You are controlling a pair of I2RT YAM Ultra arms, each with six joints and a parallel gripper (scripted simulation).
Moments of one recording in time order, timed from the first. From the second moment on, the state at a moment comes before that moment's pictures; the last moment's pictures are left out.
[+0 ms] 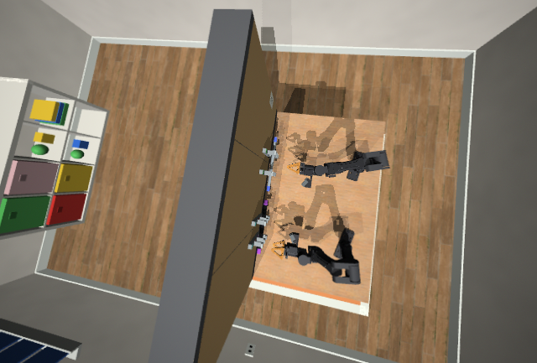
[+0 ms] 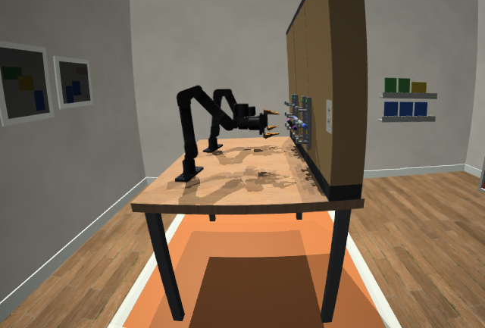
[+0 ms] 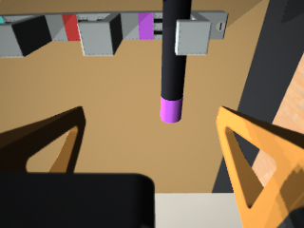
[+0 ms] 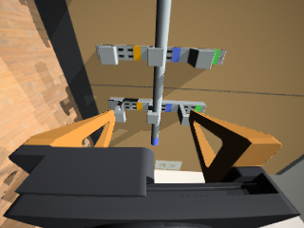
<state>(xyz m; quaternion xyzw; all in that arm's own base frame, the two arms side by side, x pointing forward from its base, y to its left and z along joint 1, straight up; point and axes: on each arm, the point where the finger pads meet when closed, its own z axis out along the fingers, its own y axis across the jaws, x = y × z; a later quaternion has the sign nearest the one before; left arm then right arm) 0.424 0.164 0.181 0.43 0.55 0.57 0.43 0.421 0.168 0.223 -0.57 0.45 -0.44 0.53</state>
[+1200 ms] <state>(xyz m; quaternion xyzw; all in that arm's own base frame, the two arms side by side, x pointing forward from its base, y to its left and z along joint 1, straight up) 0.422 0.104 0.215 0.43 0.55 0.56 0.43 0.421 0.168 0.223 -0.57 0.45 -0.44 0.53</state>
